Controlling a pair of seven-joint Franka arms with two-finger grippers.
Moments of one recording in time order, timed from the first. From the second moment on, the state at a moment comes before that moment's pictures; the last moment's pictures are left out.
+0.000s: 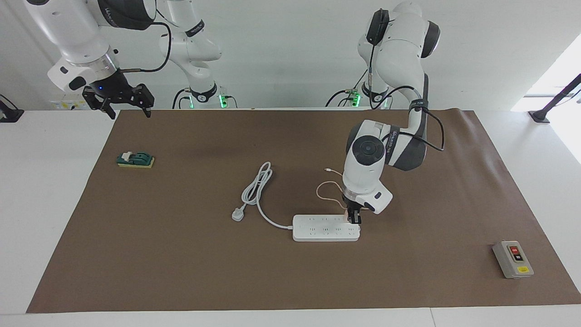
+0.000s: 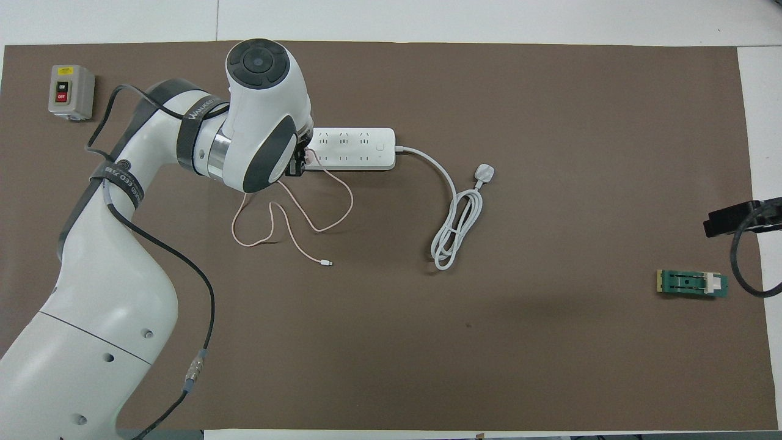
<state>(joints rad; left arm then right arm) -0.34 0.63 -0.14 -1.36 0.15 1.95 -2.03 -0.05 -0.11 -0.03 -1.73 -0.04 1.53 -0.14</state>
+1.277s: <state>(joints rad) -0.31 0.61 -0.14 -1.37 0.09 2.00 -1.87 -0.05 -0.11 -0.03 -1.73 -0.04 1.53 -0.14</state>
